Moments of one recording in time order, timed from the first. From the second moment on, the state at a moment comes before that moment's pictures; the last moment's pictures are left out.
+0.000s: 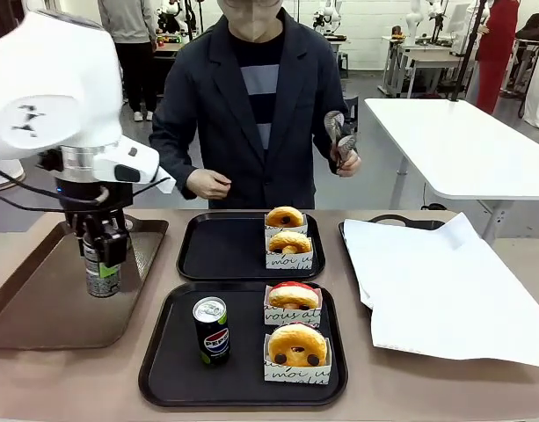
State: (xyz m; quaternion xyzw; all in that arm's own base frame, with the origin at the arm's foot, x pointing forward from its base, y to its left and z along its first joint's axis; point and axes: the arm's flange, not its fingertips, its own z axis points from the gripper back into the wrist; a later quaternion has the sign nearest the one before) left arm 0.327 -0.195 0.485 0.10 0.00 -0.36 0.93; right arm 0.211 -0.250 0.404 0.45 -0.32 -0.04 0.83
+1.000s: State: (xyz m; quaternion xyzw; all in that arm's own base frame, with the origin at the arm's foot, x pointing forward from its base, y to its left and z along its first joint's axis) left arm 0.455 -0.282 0.431 0.03 -0.02 -0.28 0.96; right arm 0.211 -0.250 0.404 0.45 -0.32 -0.04 0.83
